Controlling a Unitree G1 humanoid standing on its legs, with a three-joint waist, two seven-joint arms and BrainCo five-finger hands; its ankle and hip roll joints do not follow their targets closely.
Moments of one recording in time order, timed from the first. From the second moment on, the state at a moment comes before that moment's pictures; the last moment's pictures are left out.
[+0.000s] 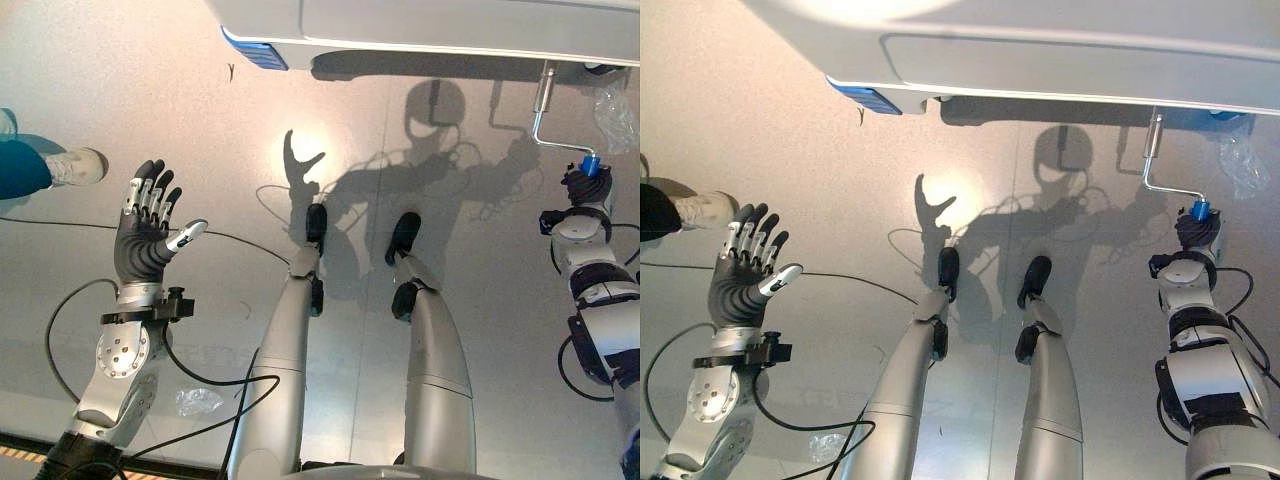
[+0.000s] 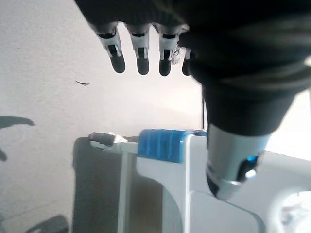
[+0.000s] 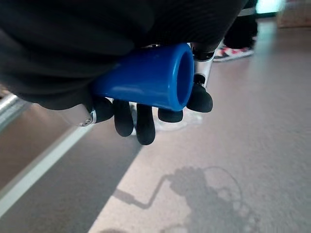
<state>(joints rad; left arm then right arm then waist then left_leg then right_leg) 0.00 0.65 -0.10 -0.21 -0.62 -0.48 0.28 -1.02 -0.69 0.20 1.42 0.24 -0.15 -0.49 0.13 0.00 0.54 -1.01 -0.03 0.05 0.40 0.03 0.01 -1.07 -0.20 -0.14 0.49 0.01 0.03</state>
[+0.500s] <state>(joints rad) -0.06 0.58 -0.09 -0.21 -0.62 -0.43 0.28 -1.14 -0.63 0.26 1.46 0.22 -0.01 -0.46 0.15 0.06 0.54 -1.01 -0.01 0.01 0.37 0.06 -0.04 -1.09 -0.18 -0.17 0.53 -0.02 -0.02</state>
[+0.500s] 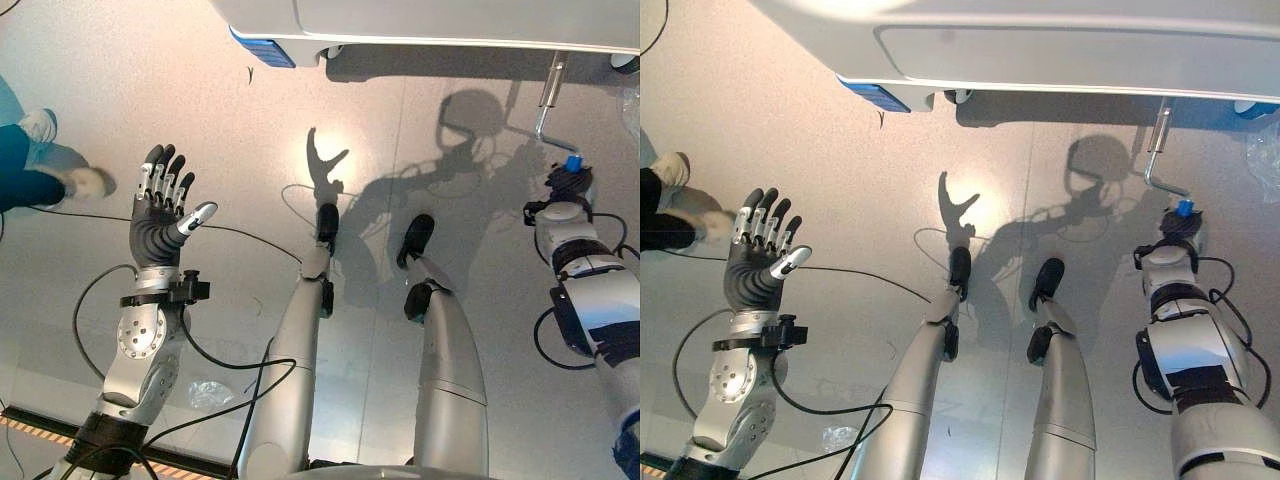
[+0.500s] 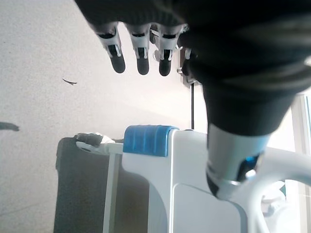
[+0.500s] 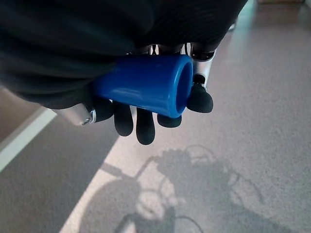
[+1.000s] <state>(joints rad) -0.06 0.56 -0.02 -0.21 -0.62 -0.42 0.28 -1.19 -0.56 0.53 1.45 -0.06 0.12 -0.34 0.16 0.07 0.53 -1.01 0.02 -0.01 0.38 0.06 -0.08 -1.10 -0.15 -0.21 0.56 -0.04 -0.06</state>
